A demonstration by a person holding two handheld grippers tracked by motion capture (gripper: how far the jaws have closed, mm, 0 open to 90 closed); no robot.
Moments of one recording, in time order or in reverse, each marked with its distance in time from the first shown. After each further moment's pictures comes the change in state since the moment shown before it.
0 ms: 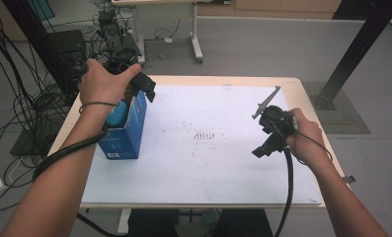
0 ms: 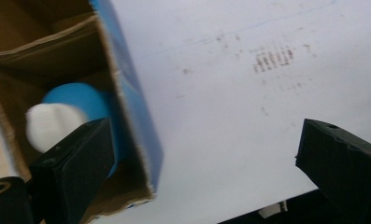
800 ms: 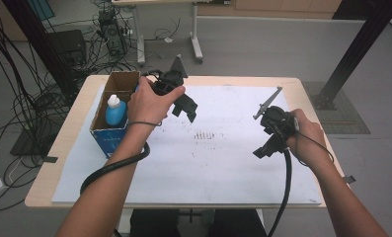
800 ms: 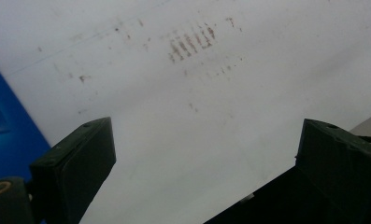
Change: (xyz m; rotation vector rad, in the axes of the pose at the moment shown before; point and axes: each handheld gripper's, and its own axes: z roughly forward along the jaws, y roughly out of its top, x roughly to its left) left arm -0.078 0.002 0.067 0.072 -0.129 0.154; right arm 0.001 -0.004 -0.002 0.002 -0.008 0.010
